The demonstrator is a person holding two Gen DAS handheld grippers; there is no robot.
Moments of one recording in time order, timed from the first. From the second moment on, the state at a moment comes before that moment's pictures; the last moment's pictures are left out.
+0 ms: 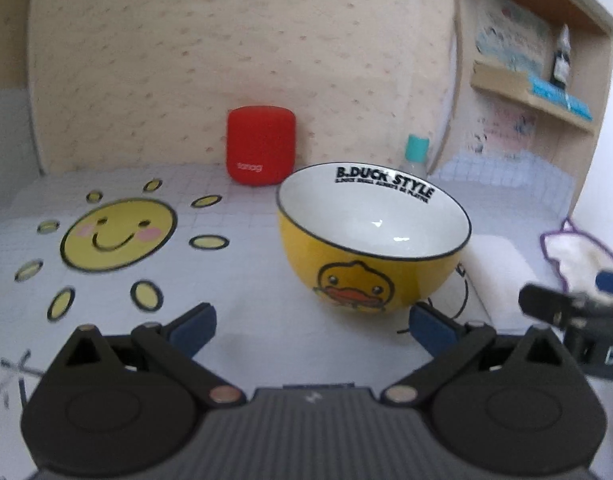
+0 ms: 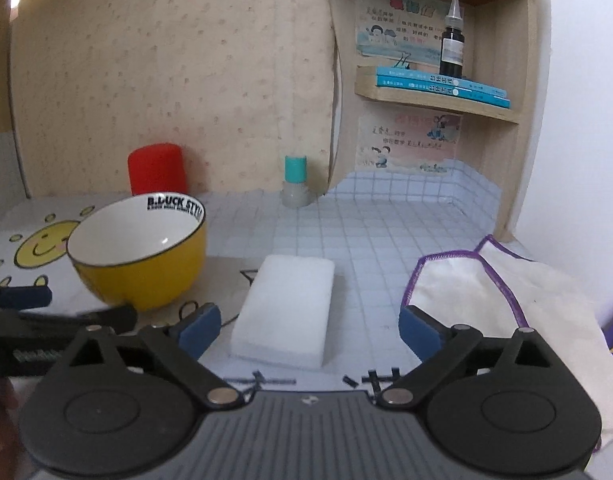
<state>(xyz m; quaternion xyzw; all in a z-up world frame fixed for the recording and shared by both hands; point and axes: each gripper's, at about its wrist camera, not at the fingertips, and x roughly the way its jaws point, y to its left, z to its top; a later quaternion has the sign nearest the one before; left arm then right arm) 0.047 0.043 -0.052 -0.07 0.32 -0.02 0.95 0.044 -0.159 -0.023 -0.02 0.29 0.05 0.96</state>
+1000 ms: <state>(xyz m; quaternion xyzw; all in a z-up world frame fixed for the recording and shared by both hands) 0.002 0.002 -0.013 0.02 0.31 0.05 0.95 0.021 -0.178 -0.015 0.00 0.29 0.03 0.96</state>
